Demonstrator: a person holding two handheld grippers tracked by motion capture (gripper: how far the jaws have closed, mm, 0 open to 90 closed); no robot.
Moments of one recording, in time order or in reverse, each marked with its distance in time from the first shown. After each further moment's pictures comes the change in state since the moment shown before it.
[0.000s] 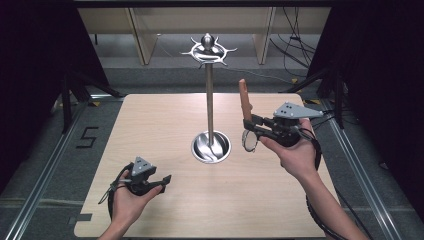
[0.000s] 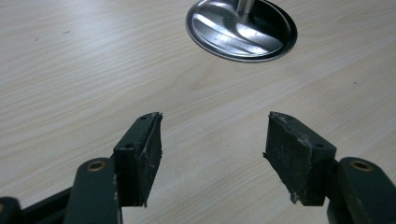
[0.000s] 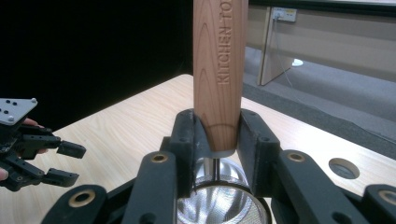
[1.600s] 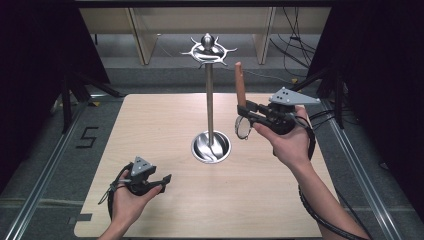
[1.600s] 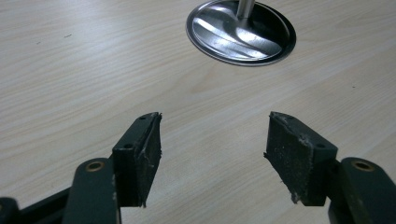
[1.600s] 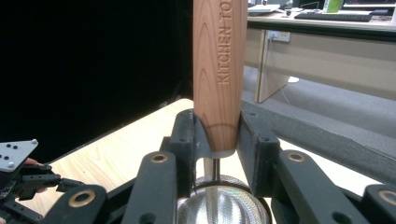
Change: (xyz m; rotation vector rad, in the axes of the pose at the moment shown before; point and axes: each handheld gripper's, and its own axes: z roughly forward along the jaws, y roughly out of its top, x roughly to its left) left arm -0.001 0.000 0.000 -0.018 0.008 -0.005; right arm 0.006 0.032 0.010 -0.079 -0.007 -0.003
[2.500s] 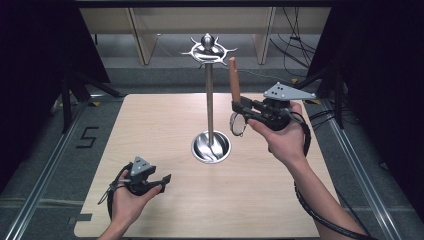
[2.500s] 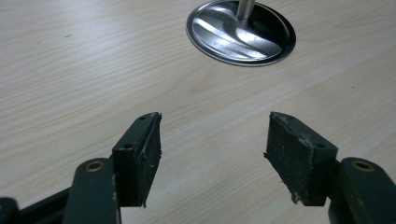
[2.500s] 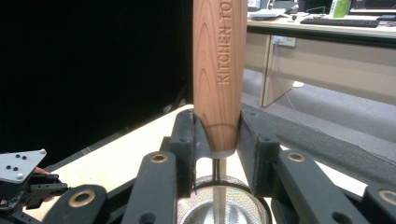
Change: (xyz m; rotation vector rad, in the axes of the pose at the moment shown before) left arm 0.001 0.000 -0.001 0.002 0.000 0.003; right arm 0.007 0.012 0.008 -0.012 0.014 -0.016
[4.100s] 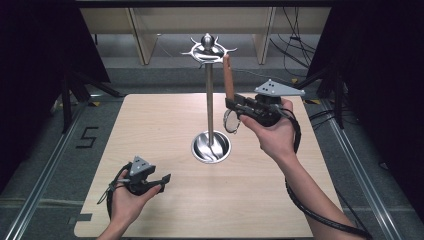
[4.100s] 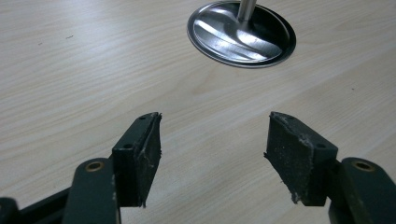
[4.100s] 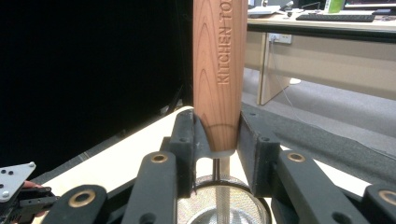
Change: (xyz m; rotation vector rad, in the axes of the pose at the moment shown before) left arm 0.002 0.000 0.000 -0.007 0.000 -0.005; right arm 0.004 0.003 0.019 -0.001 -0.023 0.022
